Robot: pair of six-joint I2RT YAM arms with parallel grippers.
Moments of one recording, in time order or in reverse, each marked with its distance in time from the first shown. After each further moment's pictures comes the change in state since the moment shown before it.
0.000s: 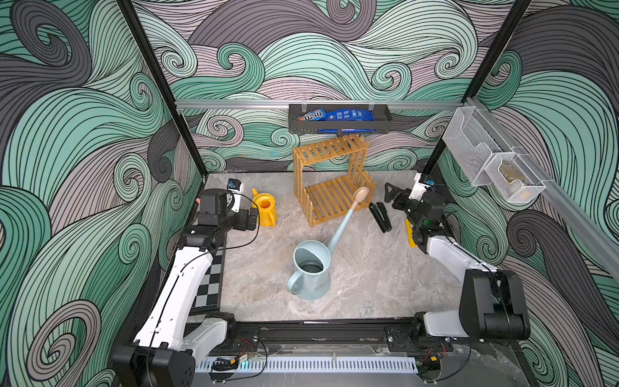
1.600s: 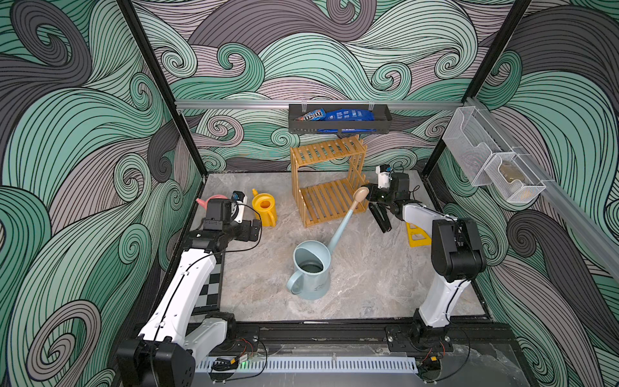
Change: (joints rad) left arm -0.002 0.023 -0.087 -0.016 0.025 -0.019; right arm 0.114 0.442 0.414 -0.280 -0.130 -0.132
